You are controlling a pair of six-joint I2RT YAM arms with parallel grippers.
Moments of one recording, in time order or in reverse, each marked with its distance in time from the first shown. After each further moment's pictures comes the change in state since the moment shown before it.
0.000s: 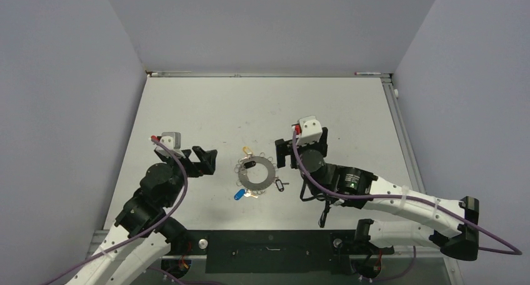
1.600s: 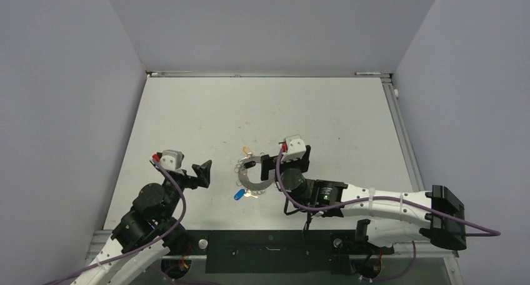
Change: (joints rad) left arm -0.117 -0.241 -0.113 0.012 -0.109 0.302; right arm 0.050 0.126 -0.269 0.372 0.014 0.128
